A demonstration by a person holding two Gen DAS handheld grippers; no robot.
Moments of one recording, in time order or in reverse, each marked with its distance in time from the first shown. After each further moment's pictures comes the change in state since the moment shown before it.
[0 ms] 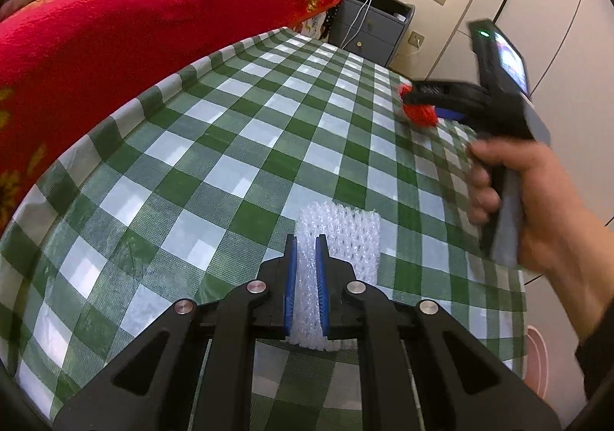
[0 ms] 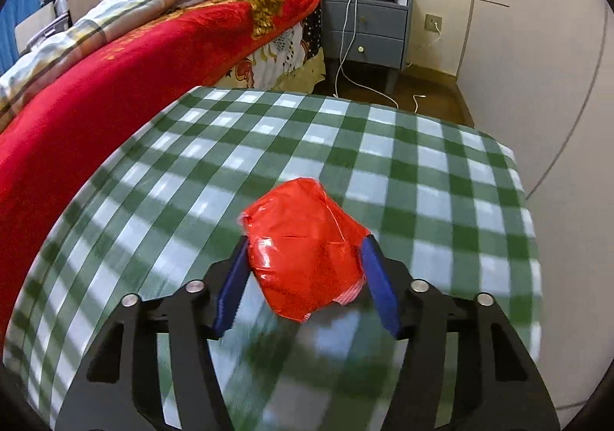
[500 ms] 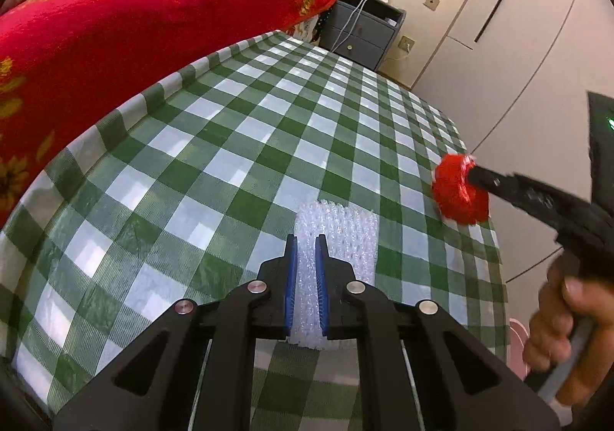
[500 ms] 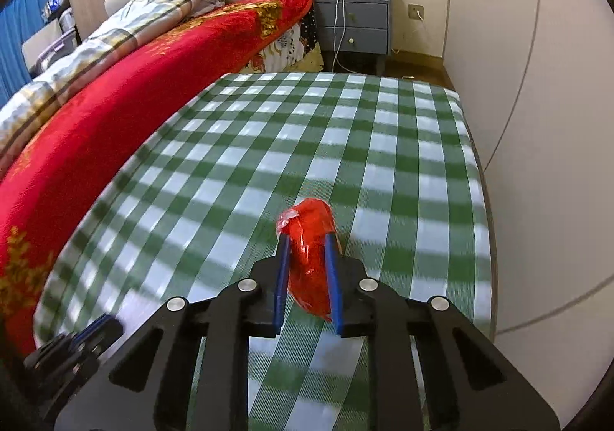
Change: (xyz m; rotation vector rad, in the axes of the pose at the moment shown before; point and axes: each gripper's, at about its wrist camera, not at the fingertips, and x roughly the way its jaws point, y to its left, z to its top) left arm -0.018 0.002 -0.008 -0.008 -0.004 -0.047; right arm -0.132 -0.005 -0.096 0.076 0.015 0.055
